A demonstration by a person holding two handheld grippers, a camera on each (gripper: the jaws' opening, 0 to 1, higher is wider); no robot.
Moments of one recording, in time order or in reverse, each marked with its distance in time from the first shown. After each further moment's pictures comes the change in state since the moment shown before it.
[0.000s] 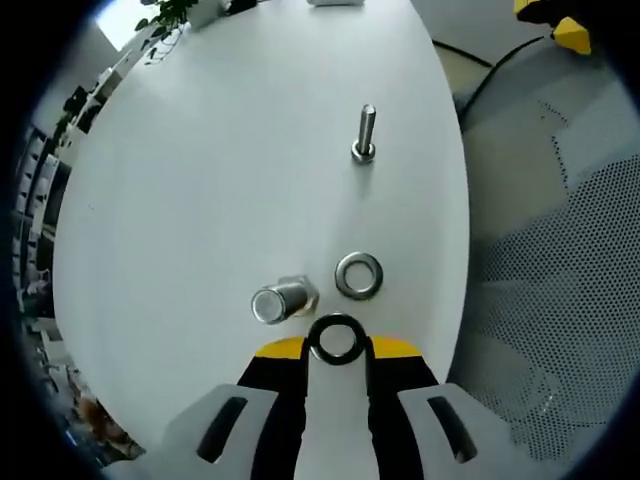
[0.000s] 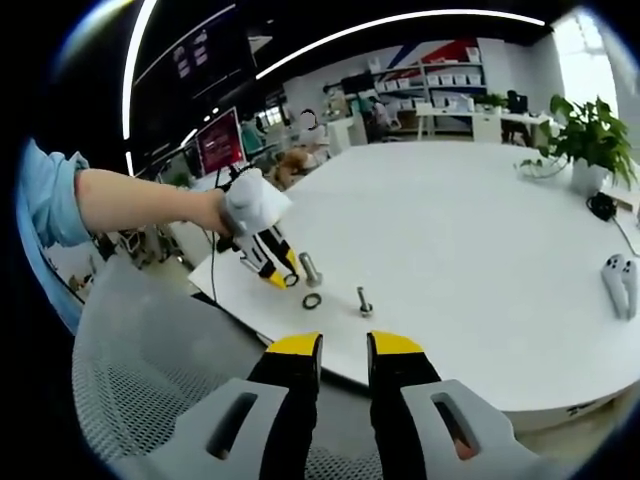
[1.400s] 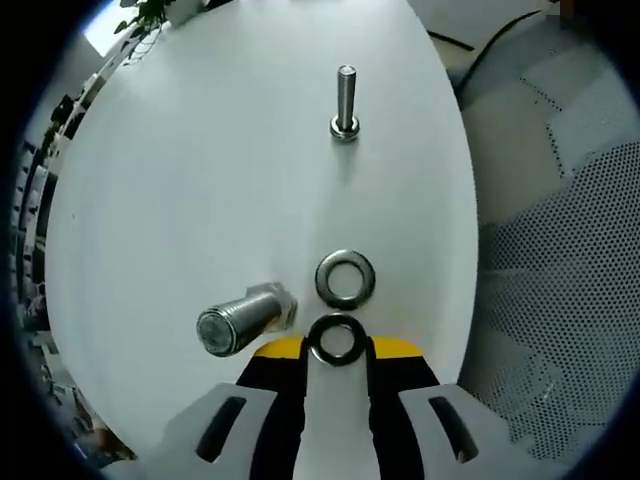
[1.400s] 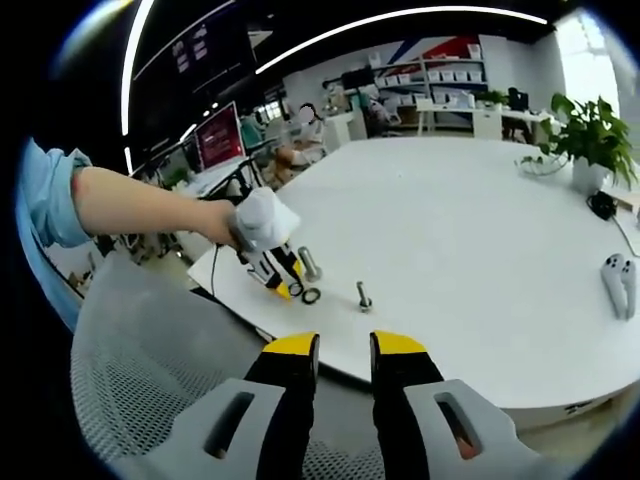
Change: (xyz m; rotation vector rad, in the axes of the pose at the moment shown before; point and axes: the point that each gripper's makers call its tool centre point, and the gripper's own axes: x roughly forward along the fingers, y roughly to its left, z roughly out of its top) left arm 0.039 -0.010 -0.005 0.040 0.040 -0.029; right arm 0.001 -0.001 -0.004 -0.004 0.024 -0.005
